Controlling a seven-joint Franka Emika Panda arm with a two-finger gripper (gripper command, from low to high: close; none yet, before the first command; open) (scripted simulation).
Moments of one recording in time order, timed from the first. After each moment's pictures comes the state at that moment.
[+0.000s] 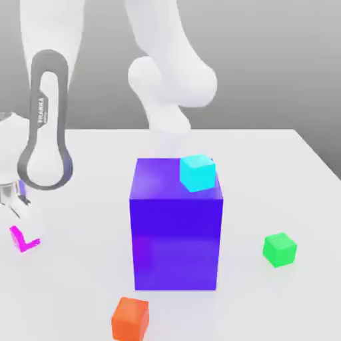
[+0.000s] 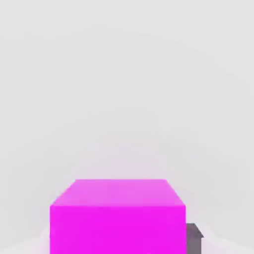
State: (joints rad) arm -0.63 0.28 -0.29 -2.63 0.31 2.89 0.38
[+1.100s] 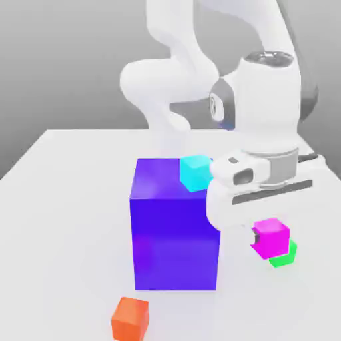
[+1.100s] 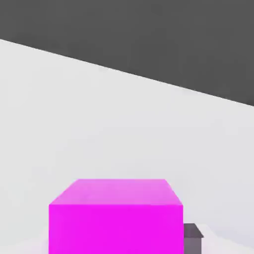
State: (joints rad) arm 0.36 -0.09 0.18 -2.69 0.13 2.71 0.82
